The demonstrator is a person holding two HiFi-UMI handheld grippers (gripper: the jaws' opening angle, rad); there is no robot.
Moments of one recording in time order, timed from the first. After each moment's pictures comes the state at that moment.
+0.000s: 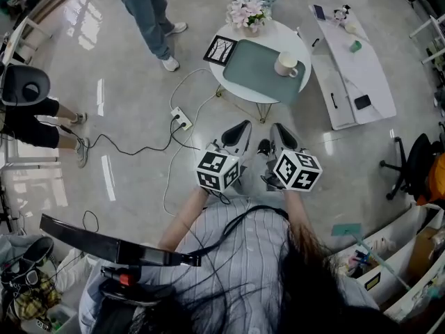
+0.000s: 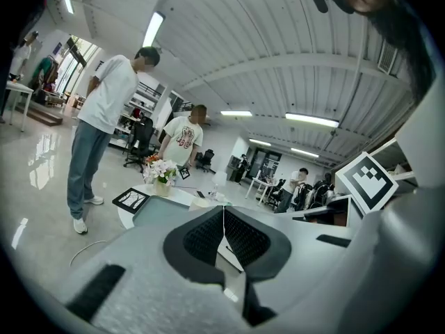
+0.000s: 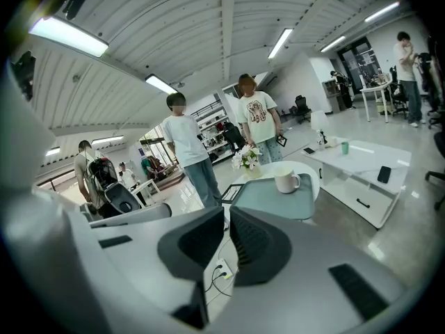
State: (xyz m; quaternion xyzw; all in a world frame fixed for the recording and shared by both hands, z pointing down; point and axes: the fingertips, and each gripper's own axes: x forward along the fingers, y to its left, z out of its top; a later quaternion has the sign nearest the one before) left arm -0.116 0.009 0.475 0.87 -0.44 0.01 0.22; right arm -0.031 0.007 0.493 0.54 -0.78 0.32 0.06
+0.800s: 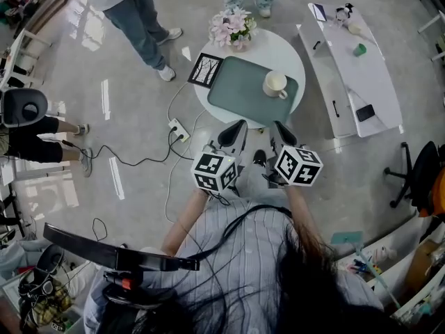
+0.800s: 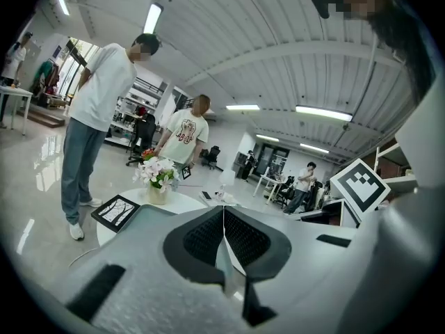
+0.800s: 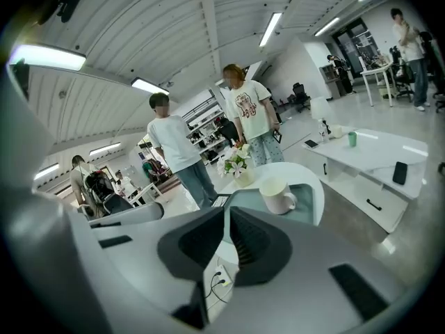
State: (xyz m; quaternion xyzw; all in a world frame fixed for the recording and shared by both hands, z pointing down) left arm -0.063 -0.122 0.489 0.86 -0.46 0.03 0.23; right arm 0.030 -0.128 0.519 0.51 -0.78 0.36 0.05
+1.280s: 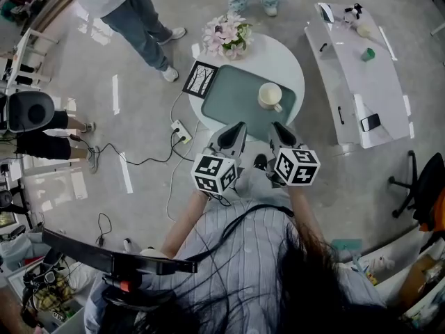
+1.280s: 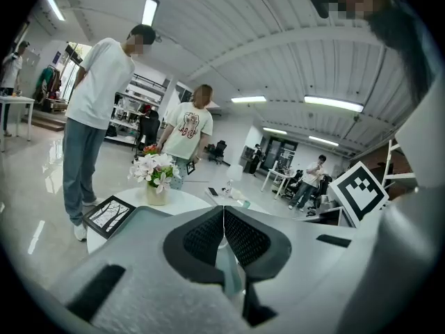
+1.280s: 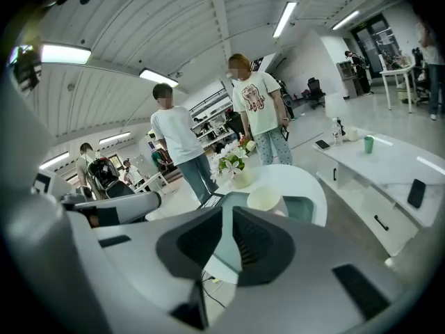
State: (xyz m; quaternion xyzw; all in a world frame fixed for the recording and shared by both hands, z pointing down) left arm -0.029 -0.177 0.504 0.84 -0.49 0.06 0.23; right arm 0.061 -0.188 0.544 0.47 -0.81 0.35 0.09
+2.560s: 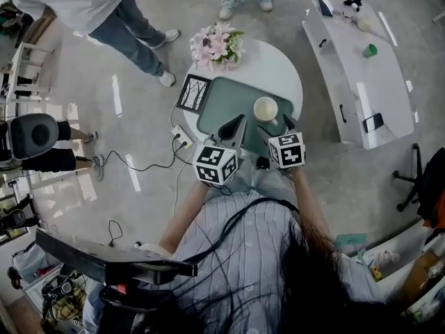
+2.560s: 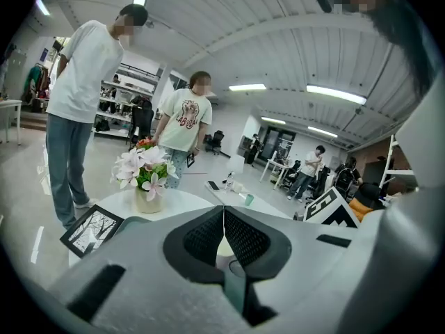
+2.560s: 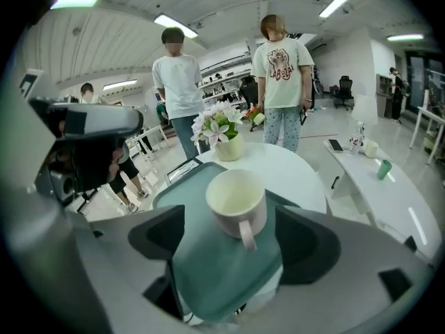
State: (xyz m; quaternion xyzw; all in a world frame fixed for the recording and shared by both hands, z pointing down) left arm -0.014 -0.272 0.530 0.84 -0.47 0.11 0.24; right arm 0.065 -0.267 0.641 0.41 -0.82 0.29 0.27
